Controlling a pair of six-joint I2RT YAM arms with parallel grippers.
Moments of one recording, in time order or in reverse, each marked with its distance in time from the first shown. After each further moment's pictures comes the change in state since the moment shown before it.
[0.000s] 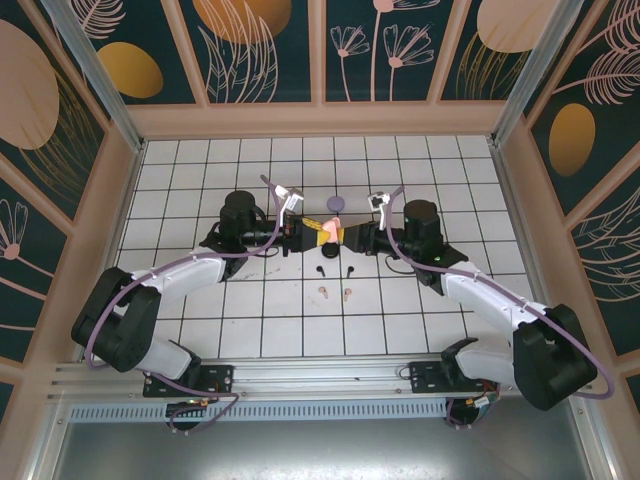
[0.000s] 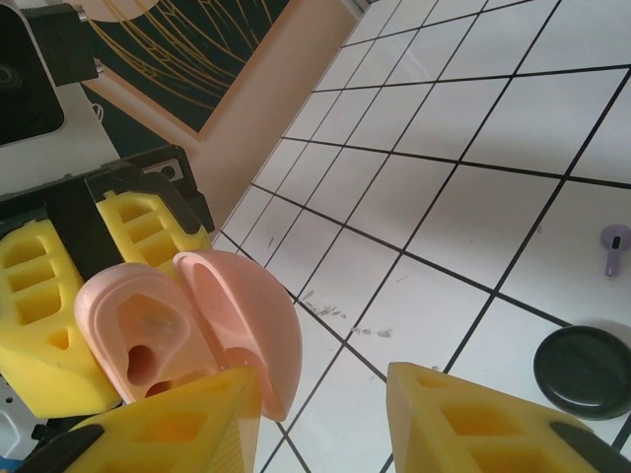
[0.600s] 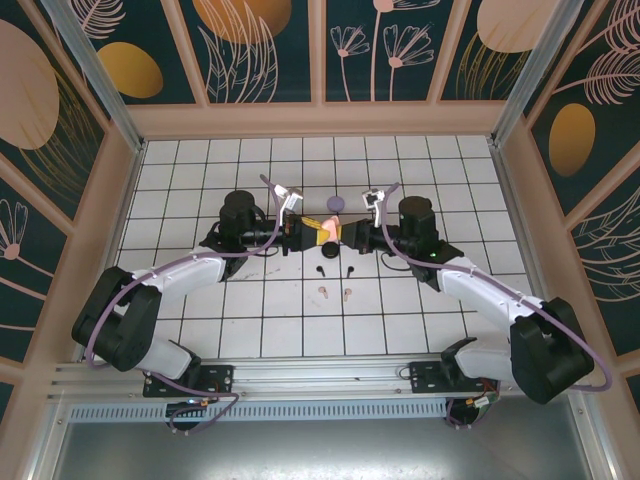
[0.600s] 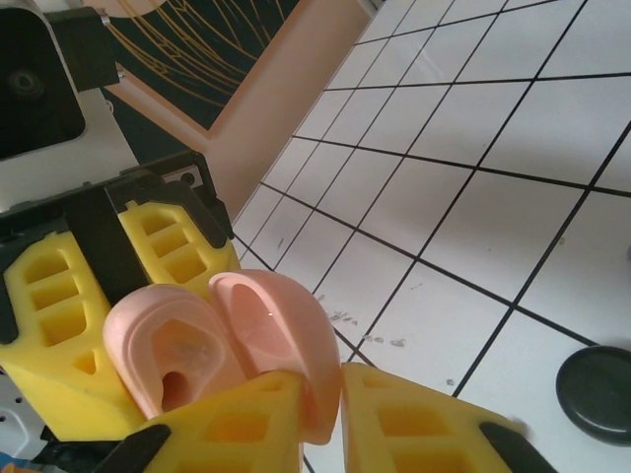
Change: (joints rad) left arm 0.002 0.004 0.000 0.009 -0.005 -0.002; right arm 0.023 0.039 0.042 0.004 0.001 0.002
